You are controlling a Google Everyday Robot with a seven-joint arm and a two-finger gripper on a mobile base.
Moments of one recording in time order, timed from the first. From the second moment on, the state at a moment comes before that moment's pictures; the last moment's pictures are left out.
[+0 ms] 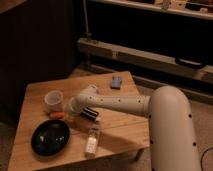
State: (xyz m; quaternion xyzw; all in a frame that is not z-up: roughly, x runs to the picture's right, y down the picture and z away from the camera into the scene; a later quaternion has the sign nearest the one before) arm -0.243 0.140 0.874 0.31 -0.27 -0.91 0.09
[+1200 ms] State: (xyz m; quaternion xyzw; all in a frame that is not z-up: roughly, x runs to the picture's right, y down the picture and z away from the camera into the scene) arm -0.243 0.148 0.881 0.30 -0.29 -0.90 0.09
